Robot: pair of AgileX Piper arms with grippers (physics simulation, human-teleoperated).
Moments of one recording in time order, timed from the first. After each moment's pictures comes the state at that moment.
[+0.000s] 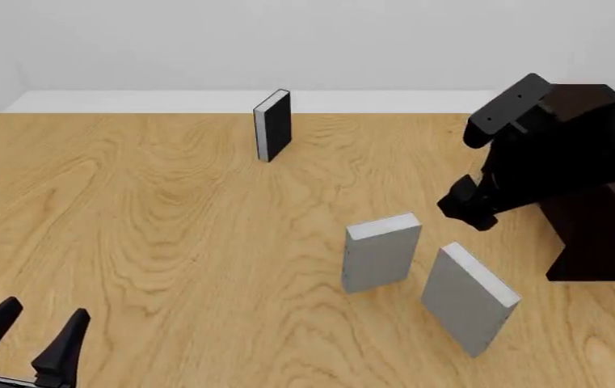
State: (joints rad) left arm -0.13 0.03 0.00 0.08 0.08; right arm 0.34 1.23 -1.21 0.97 -0.35
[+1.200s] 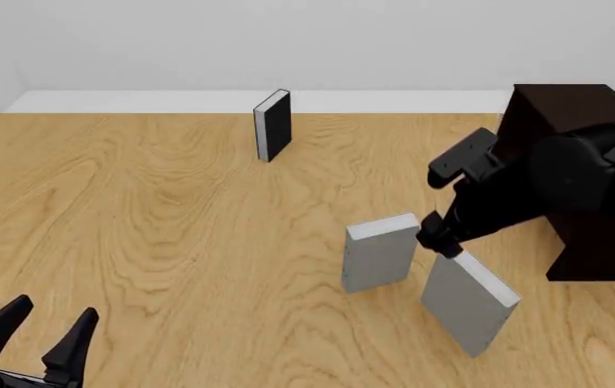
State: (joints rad) left arm -0.15 0.12 0.00 0.04 0.09; right arm 0.34 1.37 -1.06 0.80 -0.33
